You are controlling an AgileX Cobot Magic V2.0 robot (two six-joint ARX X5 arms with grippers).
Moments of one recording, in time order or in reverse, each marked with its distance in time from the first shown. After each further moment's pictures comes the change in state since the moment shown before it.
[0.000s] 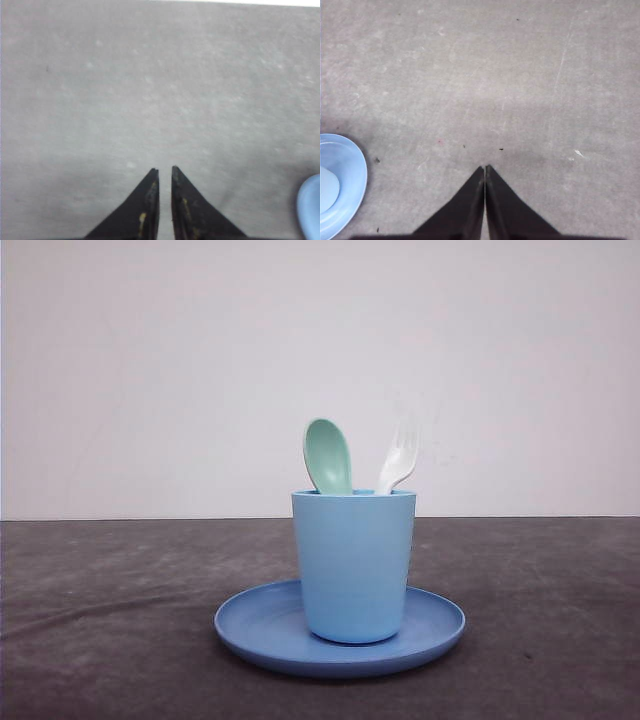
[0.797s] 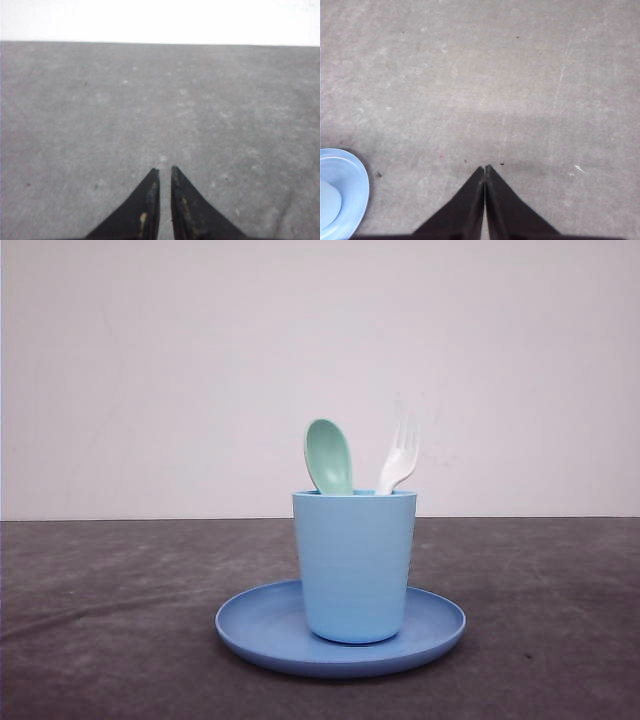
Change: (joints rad) left arm 0.000 -0.605 -0.706 0.412 -0.080 -0.011; right arm 0.000 0.000 0.000 0.051 0.000 0.000
